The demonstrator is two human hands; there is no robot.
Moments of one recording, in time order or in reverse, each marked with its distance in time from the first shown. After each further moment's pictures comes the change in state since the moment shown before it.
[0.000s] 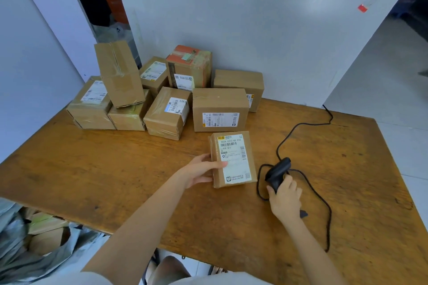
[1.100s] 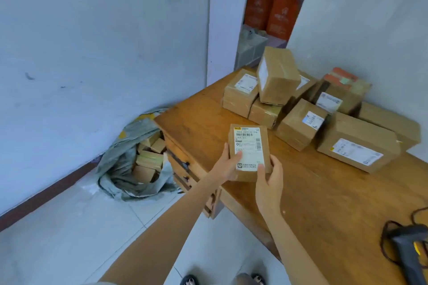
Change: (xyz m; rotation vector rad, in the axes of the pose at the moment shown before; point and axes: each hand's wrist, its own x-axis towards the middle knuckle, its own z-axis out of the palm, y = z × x) left_hand -0.187 -0.084 -0.213 -0.344 0.394 0.244; right_hand -0.218 -0.288 0.089 0.760 -0.200 -0.530
